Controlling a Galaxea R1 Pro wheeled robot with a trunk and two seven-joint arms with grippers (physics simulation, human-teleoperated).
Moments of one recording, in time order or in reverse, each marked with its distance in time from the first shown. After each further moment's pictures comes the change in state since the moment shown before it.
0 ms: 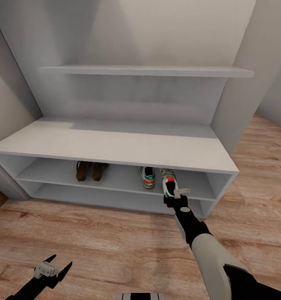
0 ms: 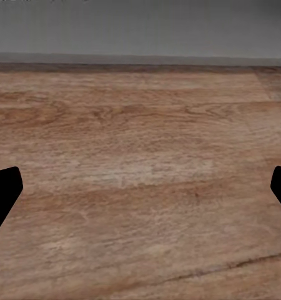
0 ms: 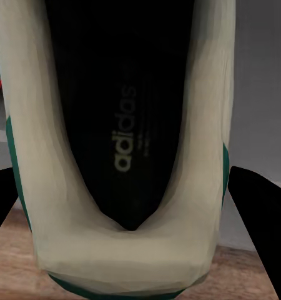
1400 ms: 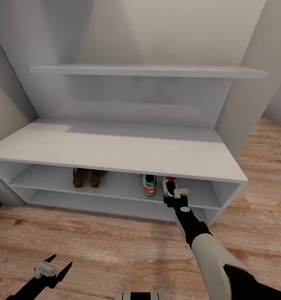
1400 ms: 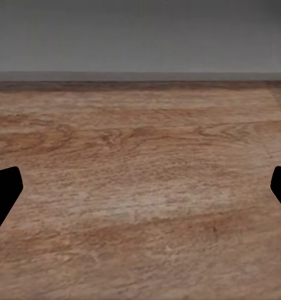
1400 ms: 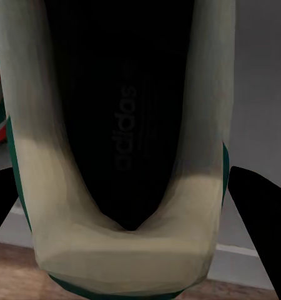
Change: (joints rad) left arm 0.000 0.000 0.000 0.000 0.000 -0.002 -0.001; right arm 0.000 0.000 0.000 -0.003 0.000 0.000 0.000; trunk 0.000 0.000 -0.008
